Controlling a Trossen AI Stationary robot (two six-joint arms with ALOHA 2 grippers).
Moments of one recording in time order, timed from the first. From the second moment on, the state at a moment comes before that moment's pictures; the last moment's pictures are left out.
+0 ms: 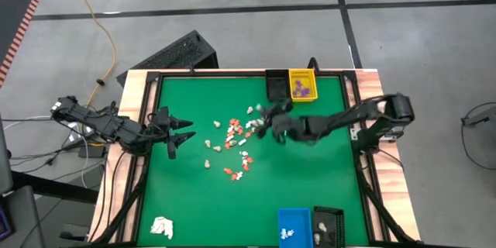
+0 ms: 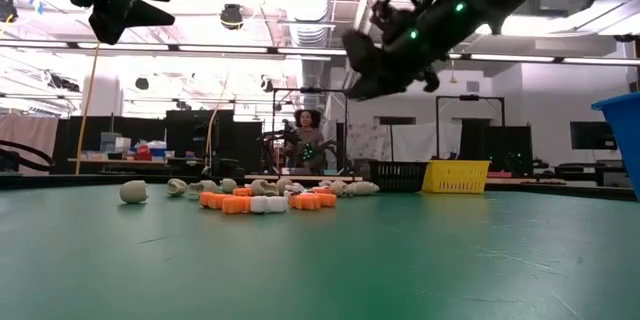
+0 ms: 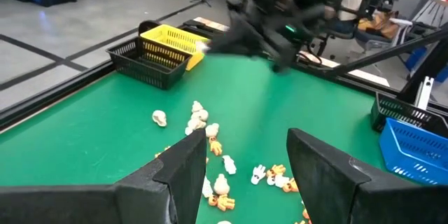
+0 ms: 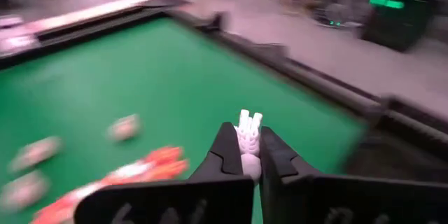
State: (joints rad) left arm -0.38 0.46 0.44 -0.16 -0.65 -0.35; right arm -0.02 1.54 0.85 0.24 0.75 0.36
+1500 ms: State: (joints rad) left arm -0.38 0.46 0.44 -0.17 -0.63 -0.36; right arm -0.24 1.11 0.85 -0.25 0.51 0.28
